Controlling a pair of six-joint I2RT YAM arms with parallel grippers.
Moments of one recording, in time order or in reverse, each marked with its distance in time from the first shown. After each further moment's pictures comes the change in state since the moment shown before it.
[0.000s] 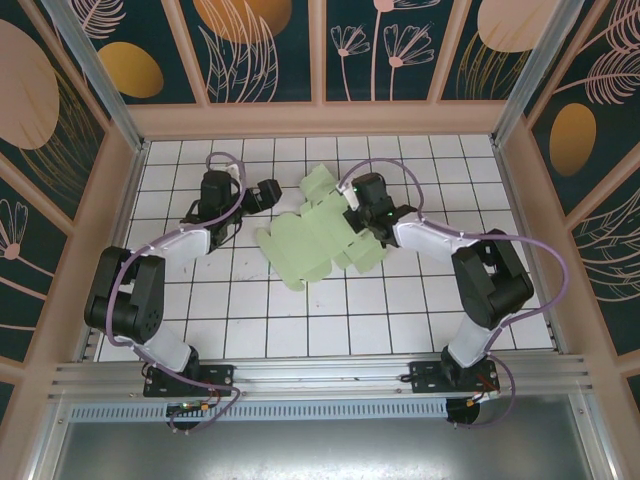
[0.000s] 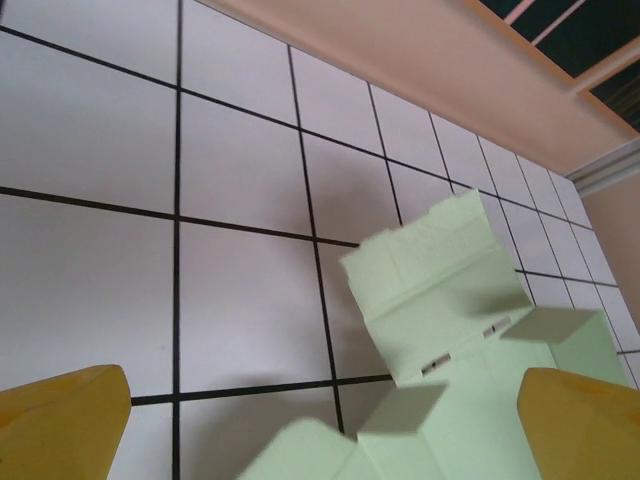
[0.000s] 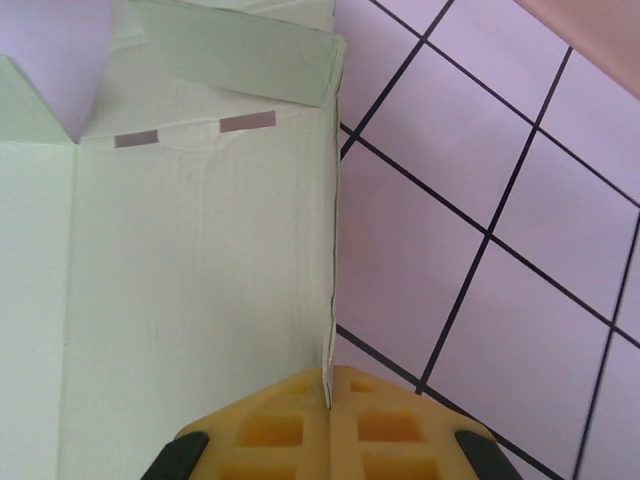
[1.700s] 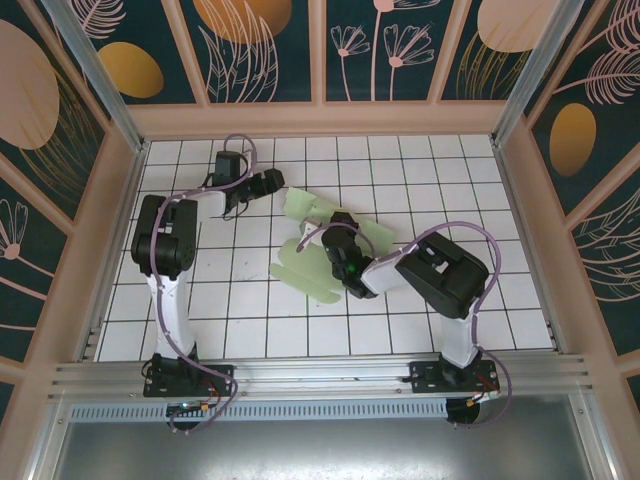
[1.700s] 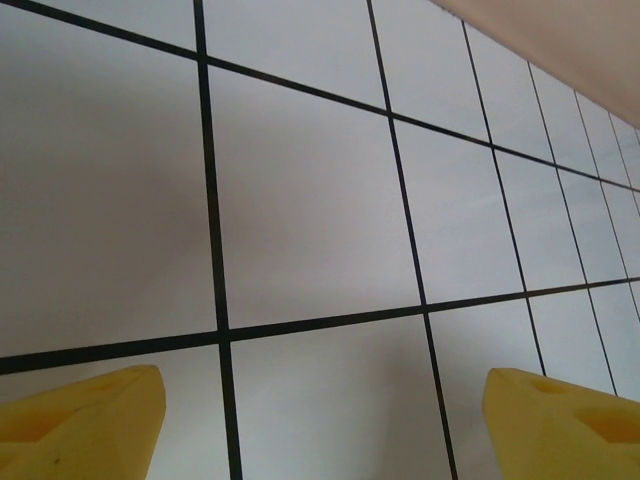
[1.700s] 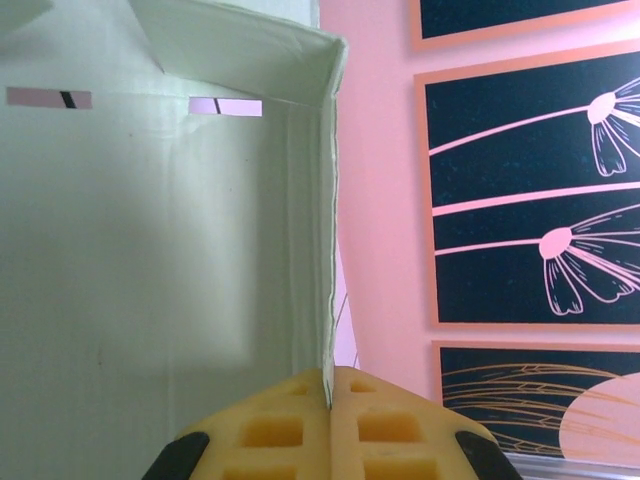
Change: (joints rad) left arm 0.076 0.545 0.483 -0.133 0.191 0.095; right arm 0.274 0.216 -0.286 0.962 0.570 -0.923
